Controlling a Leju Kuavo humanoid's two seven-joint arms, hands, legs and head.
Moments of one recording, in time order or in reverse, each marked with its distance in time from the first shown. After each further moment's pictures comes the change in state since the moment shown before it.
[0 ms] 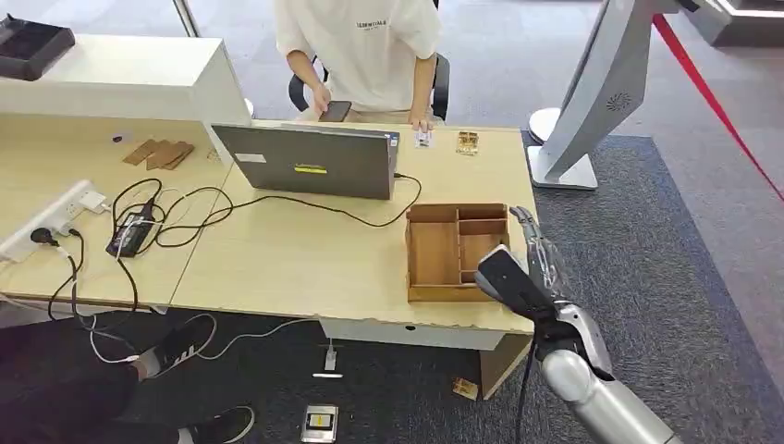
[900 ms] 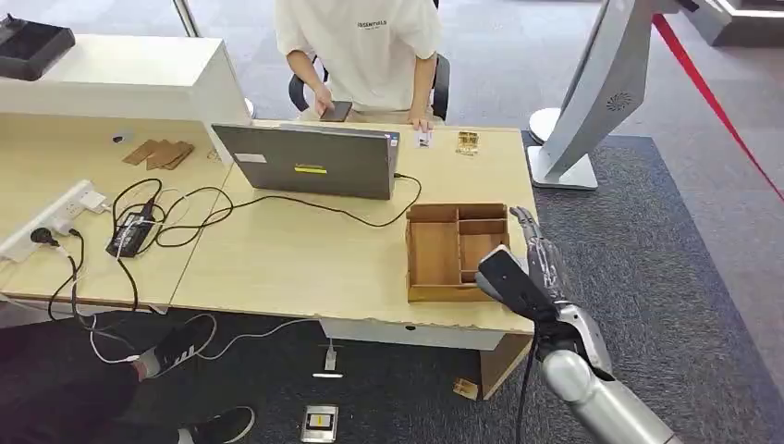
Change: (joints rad) left arm 0.000 0.000 0.000 0.000 0.000 0.000 0.000; right arm 0.000 0.000 0.000 0.001 0.000 0.000 0.000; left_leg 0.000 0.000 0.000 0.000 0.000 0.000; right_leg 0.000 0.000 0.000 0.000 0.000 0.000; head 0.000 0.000
